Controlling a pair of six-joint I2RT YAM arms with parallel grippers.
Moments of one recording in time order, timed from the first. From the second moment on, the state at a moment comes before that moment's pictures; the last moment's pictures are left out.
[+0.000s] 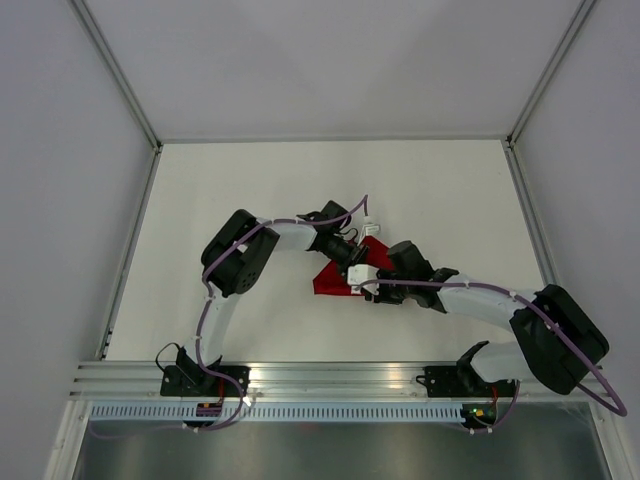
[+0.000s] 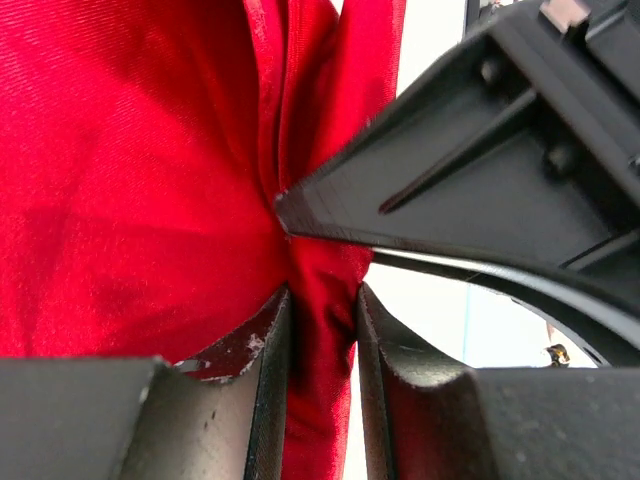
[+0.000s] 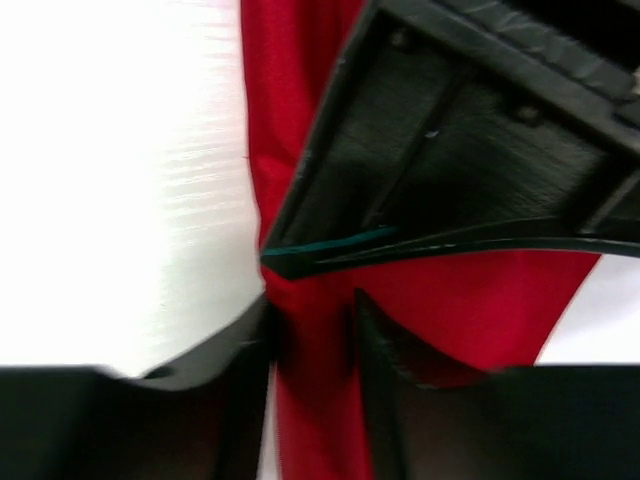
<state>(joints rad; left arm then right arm) -0.69 2.23 1.38 -0.24 1.10 0.01 0.64 1.34 0.52 -0.08 -0.29 -0.84</state>
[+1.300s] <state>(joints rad) -0.60 1.58 0.94 0.03 0.40 -0.11 0.34 1.99 1.23 -0.95 -0.83 -1.07</state>
